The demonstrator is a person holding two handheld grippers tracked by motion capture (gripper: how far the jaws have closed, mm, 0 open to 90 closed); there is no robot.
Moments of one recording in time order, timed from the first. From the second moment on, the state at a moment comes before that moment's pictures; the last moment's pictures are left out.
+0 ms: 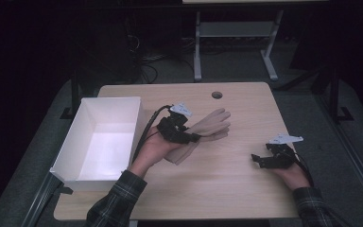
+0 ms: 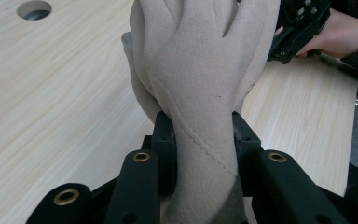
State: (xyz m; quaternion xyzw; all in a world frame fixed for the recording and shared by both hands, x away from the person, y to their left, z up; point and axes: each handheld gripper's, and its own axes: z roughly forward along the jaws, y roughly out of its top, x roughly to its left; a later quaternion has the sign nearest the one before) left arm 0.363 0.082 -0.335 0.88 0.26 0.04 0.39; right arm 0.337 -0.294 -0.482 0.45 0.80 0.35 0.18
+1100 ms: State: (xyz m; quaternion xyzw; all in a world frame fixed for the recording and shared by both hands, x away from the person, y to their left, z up) left arm 0.363 0.184 -0.275 0.85 0.32 0.09 0.41; right arm 0.337 -0.294 -0.482 0.45 0.80 0.35 0.18
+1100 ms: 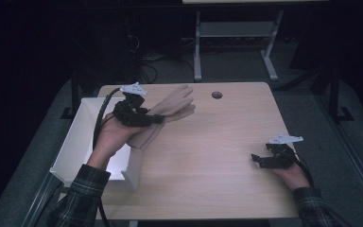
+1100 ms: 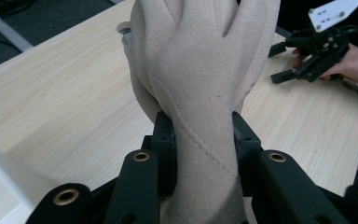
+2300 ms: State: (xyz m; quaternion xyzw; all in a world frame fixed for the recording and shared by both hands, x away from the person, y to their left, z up) left arm 0.333 0.315 -0.305 0.78 0.46 0.17 0.40; right arm 0.337 -0.294 -0.482 0.45 0.80 0.35 0.18
